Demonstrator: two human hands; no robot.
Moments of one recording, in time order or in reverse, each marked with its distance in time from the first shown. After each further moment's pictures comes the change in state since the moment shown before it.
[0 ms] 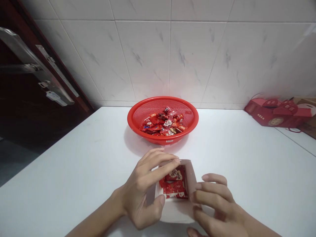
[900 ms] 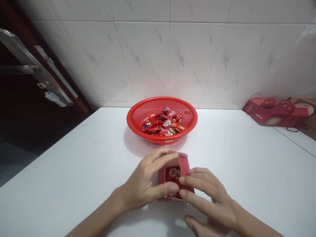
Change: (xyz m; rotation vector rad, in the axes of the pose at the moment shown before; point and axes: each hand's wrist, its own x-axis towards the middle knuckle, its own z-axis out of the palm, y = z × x) left_hand 0.005 -0.005 0.001 -0.115 -0.092 -0.262; right_hand 0.008 0.006 0.012 0.179 0.017 0.058
